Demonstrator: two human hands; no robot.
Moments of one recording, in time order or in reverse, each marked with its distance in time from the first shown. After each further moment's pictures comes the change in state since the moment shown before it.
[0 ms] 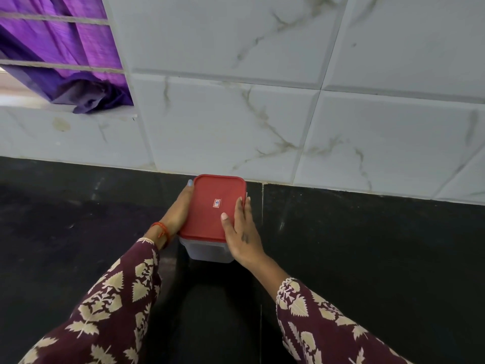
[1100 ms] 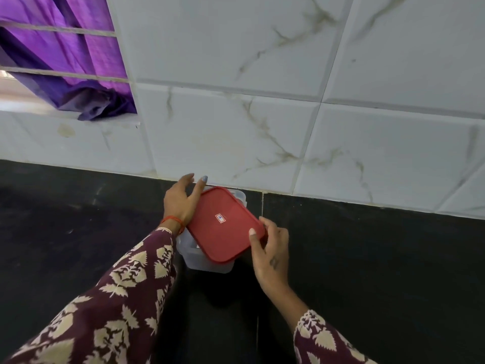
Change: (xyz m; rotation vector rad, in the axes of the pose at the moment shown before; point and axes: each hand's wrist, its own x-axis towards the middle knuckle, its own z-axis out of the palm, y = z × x) left_hand 0.030 0.011 0.003 0.307 0.442 0.311; right_hand -0.034 0.021 -0.030 0.149 0.388 0.012
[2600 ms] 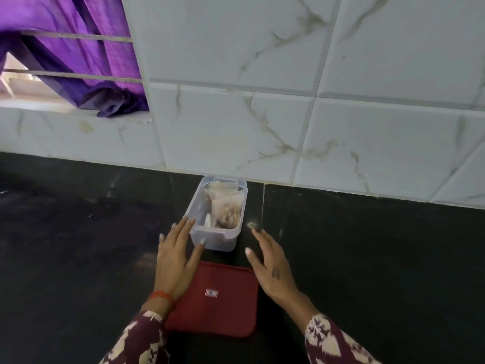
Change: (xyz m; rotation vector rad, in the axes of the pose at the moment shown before) left_hand -0.159 -0.042 -0.022 0.261 0.009 0.228; right_hand -0.051 0.038 -0.019 -0.220 -0.372 -0.116
